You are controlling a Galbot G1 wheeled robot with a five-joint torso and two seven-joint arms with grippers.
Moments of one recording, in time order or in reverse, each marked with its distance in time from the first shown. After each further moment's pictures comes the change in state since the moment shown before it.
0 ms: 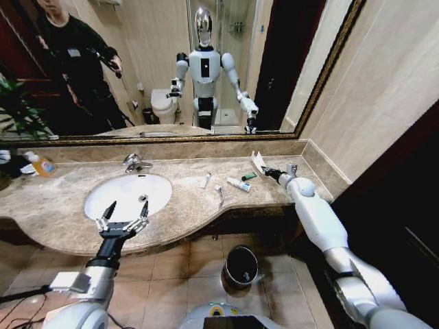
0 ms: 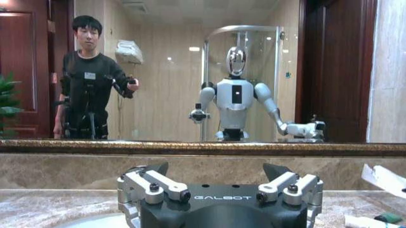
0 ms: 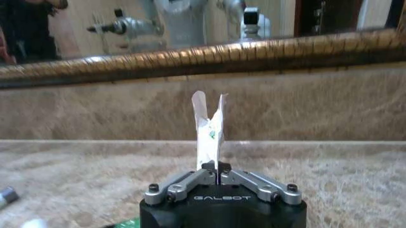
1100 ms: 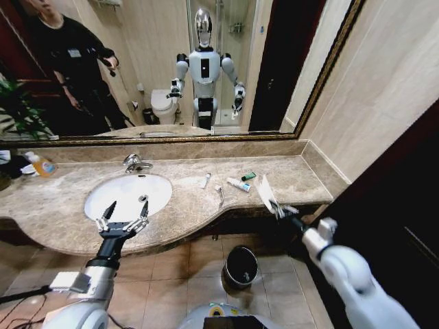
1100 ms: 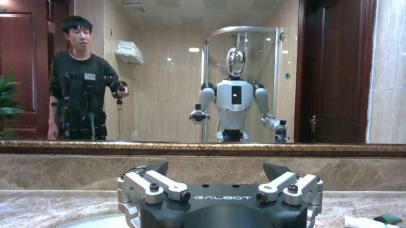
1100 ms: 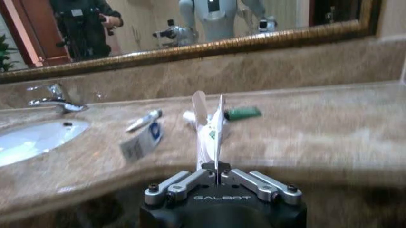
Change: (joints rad) left arm 0.000 0.000 0.000 0.000 0.000 0.000 0.000; right arm -1.150 0.080 0.375 0.870 -0.047 0.221 -0.015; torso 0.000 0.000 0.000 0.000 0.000
